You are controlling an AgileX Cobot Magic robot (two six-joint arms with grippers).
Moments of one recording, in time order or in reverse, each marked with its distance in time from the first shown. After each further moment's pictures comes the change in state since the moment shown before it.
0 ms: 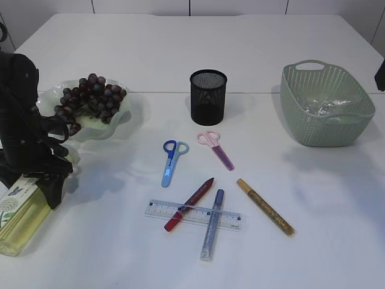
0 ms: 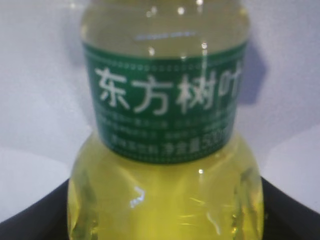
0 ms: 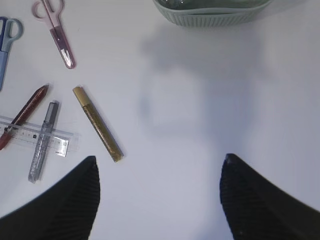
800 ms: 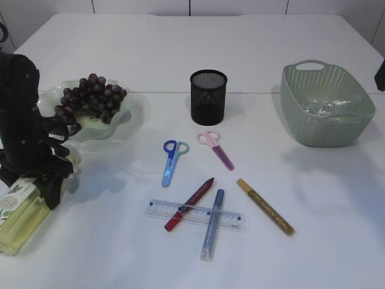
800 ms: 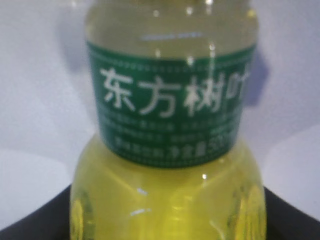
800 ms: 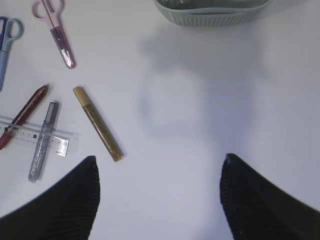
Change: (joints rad) left arm 0.000 0.004 0.000 0.000 -0.007 0.004; right arm 0.000 0.000 0.000 0.000 0.000 0.000
